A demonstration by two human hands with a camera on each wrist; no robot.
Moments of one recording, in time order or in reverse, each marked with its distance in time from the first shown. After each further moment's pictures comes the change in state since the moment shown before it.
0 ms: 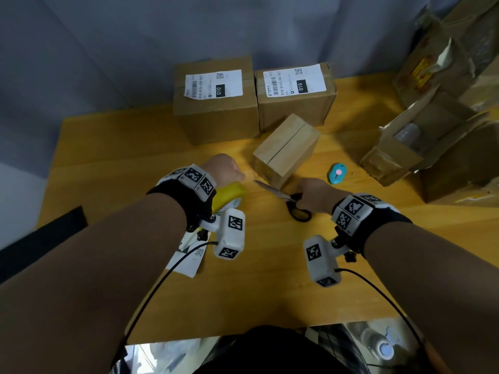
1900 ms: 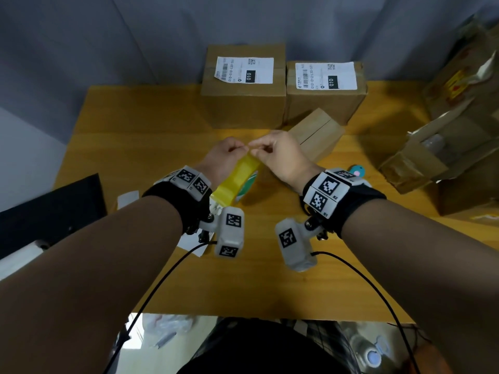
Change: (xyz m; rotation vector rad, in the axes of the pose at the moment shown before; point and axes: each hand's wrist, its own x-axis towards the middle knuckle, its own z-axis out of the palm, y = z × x) left_hand -0.038 -0.028 0.004 -0.518 0.300 0.066; right_hand 0.009 -0.101 -0.021 0.553 0.411 -0.488
